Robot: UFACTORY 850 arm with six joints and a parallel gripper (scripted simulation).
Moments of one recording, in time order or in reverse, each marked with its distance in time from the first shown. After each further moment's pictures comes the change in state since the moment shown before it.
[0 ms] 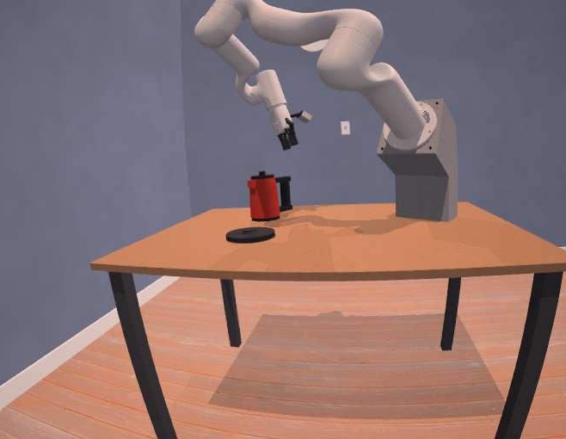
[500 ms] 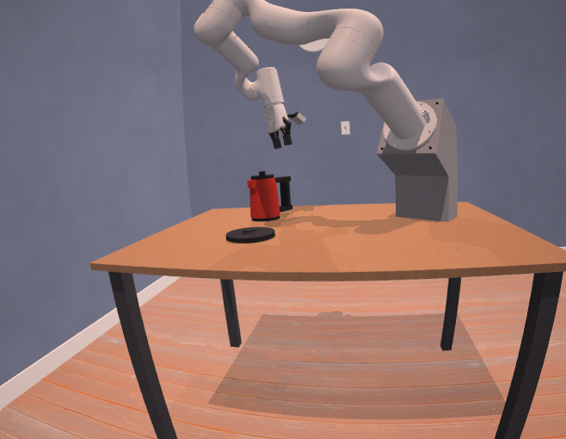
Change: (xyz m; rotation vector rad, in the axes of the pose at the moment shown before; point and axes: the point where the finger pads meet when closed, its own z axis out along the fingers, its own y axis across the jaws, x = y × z) arm -0.024 -0.012 -0.012 0.078 -0.085 -0.180
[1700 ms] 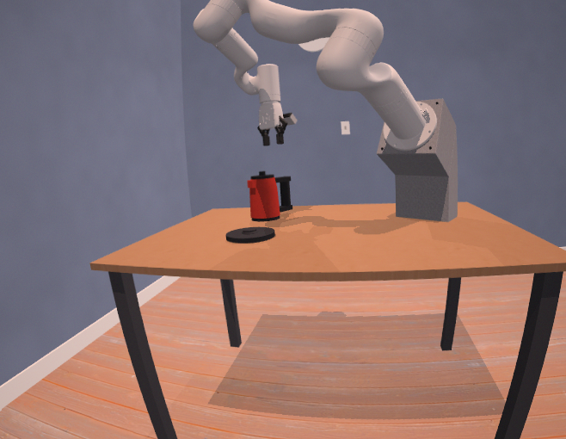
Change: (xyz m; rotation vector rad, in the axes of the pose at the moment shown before) arm -0.026 -0.022 -0.015 0.121 -0.078 -0.226
